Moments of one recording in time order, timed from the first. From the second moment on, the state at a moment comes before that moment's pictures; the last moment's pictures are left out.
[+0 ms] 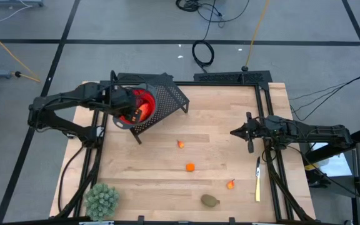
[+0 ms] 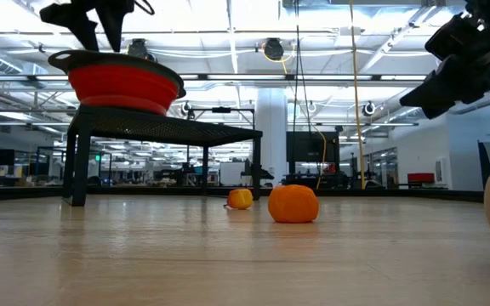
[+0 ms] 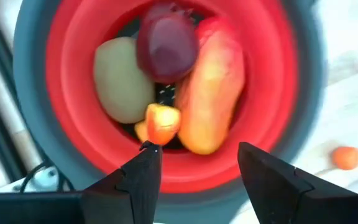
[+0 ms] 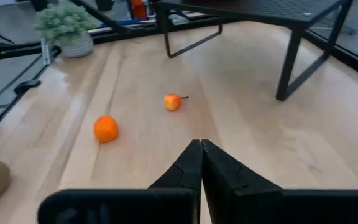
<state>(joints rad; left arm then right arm) 0.14 1.24 1.44 -1.46 -0.20 -1.02 -0.06 0.24 0.21 -0.29 -0.02 0.14</state>
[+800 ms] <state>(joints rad) -0.23 1.33 1.44 -0.57 -0.29 -0.61 -0.06 0.24 0.21 -0.28 0.00 0.11</state>
